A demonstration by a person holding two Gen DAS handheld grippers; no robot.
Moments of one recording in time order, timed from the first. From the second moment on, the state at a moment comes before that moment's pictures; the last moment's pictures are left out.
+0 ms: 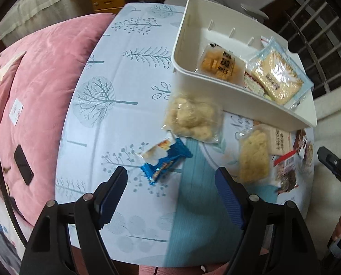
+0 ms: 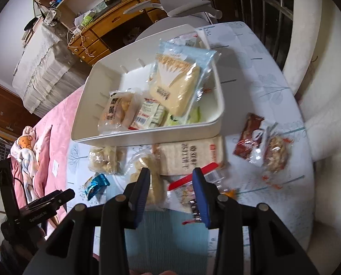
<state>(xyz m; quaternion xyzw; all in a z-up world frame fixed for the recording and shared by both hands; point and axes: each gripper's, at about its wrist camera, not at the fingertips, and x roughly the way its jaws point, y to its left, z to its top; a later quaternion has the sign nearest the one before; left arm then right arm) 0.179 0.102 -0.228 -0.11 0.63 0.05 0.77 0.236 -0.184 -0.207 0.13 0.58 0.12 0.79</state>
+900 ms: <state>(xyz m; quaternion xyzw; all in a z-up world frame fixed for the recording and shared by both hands) 0.208 0.087 -0.312 0.13 0.68 -0.13 0.71 0.178 -0.071 -0.275 0.00 0.49 0.04 0.87</state>
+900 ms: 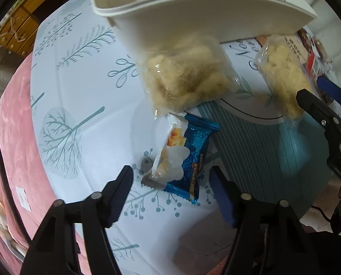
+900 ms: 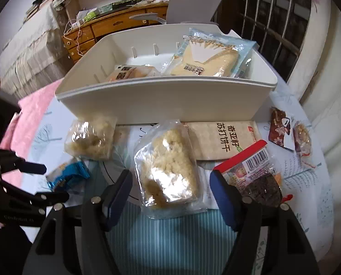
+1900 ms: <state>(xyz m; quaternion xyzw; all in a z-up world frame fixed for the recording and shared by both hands) 0.201 0.101 -0.301 0.10 0.67 -0.17 0.72 0.177 -0.048 -0.295 -0.03 0.53 0.03 0.85</state>
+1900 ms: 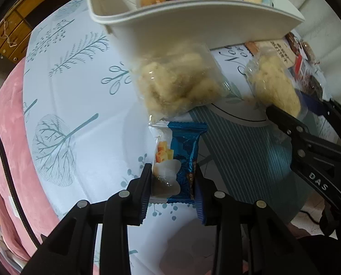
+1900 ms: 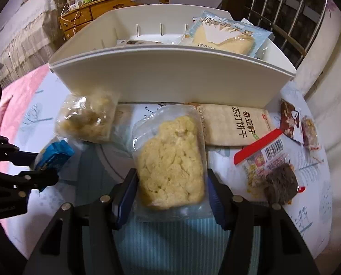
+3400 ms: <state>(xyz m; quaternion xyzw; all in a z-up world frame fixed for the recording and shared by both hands) 0.311 0.090 -0.131 0.09 0.57 -0.19 0.79 0.244 -0.046 -0.104 -0.02 0.37 0.06 0.93</state>
